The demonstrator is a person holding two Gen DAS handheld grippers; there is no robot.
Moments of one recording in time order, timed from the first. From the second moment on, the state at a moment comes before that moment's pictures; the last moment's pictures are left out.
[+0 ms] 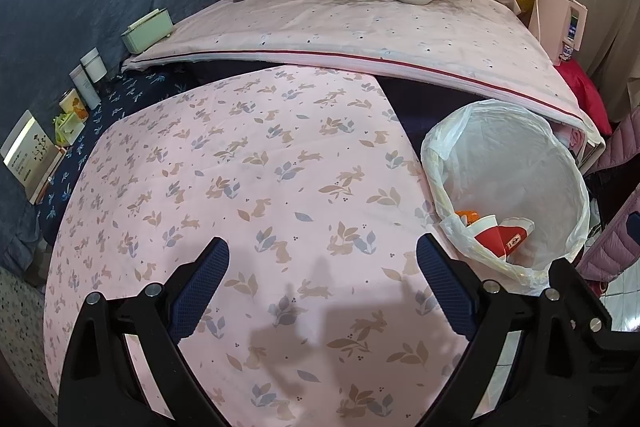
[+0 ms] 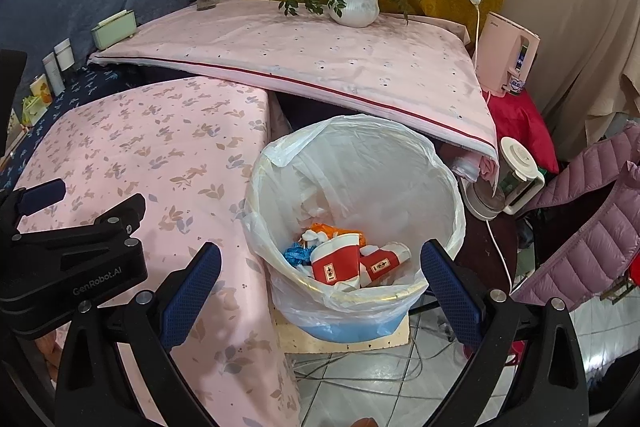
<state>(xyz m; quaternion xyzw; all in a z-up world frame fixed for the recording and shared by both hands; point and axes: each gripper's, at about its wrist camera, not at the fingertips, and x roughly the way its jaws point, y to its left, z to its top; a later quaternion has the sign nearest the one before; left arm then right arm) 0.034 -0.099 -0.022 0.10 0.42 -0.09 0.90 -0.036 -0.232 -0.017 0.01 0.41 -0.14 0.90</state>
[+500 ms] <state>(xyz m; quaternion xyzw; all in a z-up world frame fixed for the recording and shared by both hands) 0.037 -0.095 -0.023 0.10 0.43 -0.09 0.89 -0.037 -0.235 -0.018 0.01 0.41 -0.15 0.90</state>
